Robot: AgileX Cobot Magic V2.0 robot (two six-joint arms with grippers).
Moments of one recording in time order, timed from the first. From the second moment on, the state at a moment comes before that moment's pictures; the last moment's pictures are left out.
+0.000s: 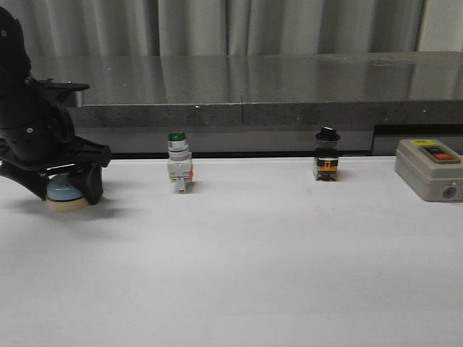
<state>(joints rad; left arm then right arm) -0.20 2.02 -1.31 -0.03 0.51 0.01 0.06 -0.01 0.03 0.11 -0.10 -0.23</state>
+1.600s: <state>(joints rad) -0.81 2.03 -1.44 0.00 0.62 0.03 0.06 -0.01 0.03 0.11 -0.10 -0.23</state>
